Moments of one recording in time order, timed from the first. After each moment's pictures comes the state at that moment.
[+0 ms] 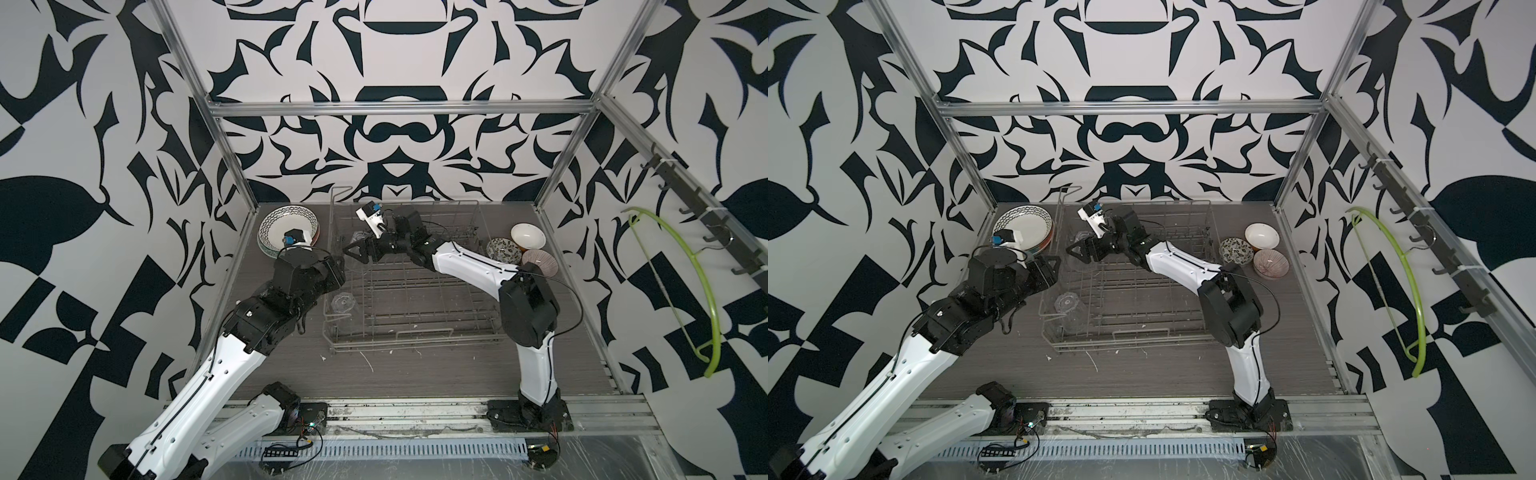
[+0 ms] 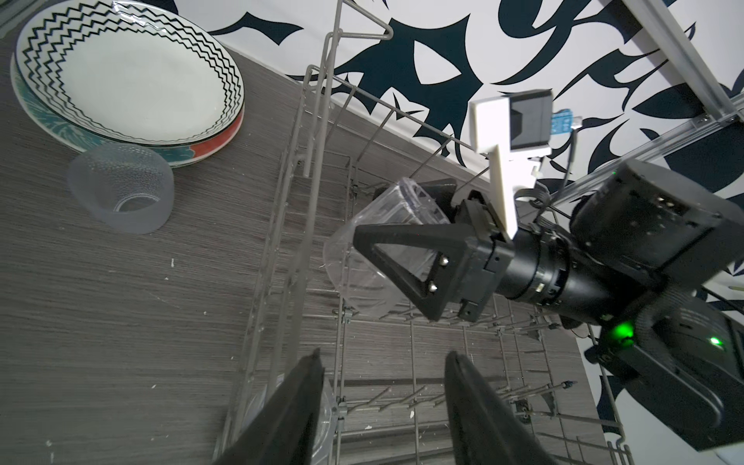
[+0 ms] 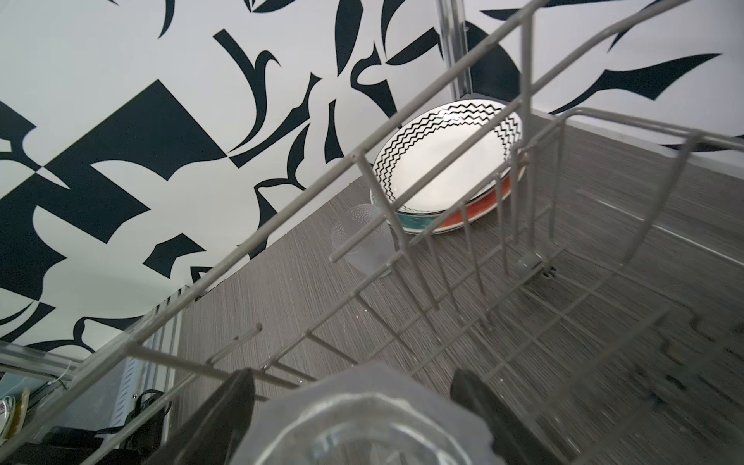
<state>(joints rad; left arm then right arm) -0.60 0.88 1.04 -0.66 -0.22 -0.73 0.71 2.06 1.66 -0.01 -0.59 0.22</state>
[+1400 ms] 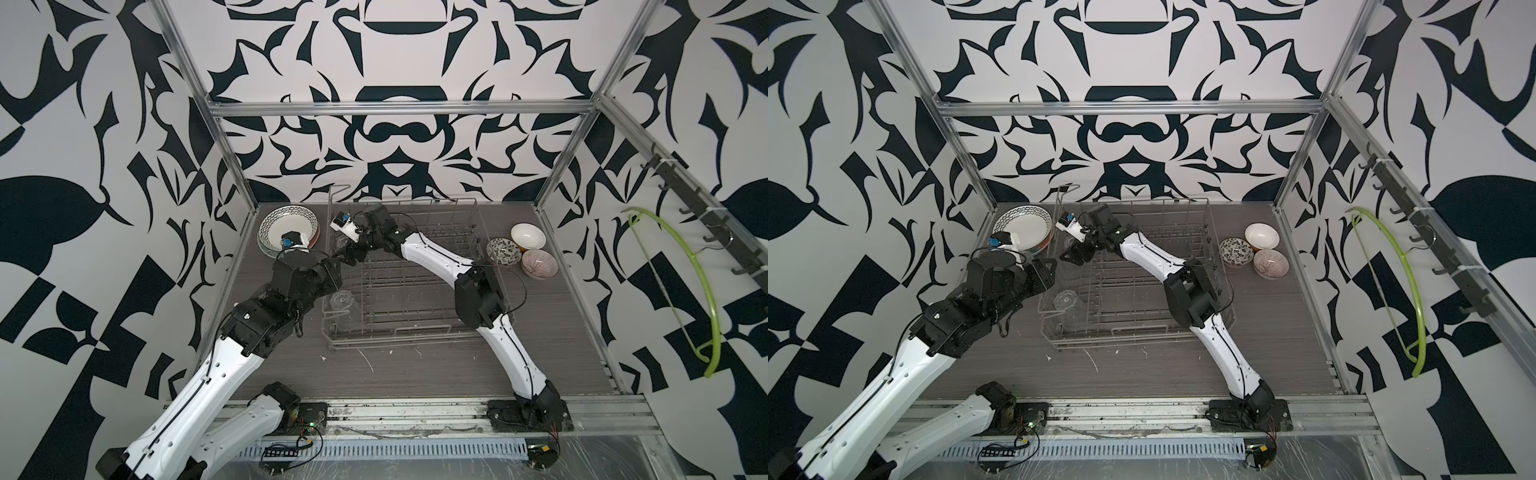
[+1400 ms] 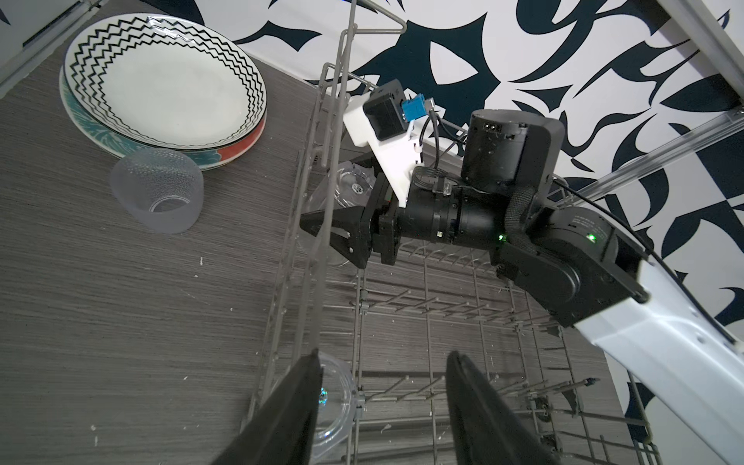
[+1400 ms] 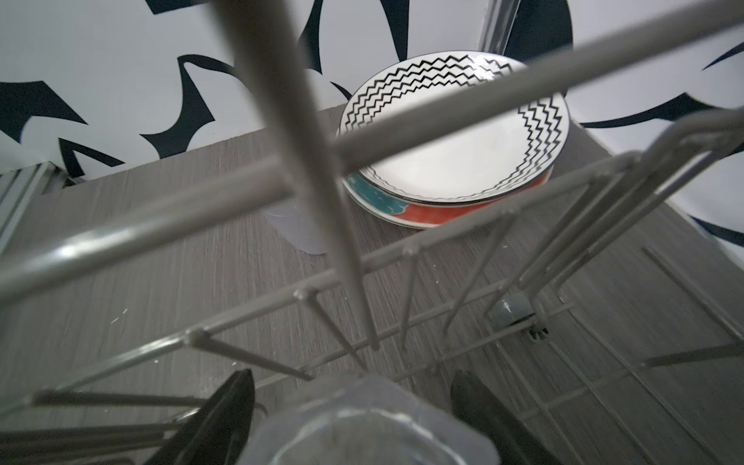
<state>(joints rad) -0.60 0.87 1.04 -0.69 -0.26 -0.71 0.72 2.50 2.27 -0.38 -0.54 -0.26</state>
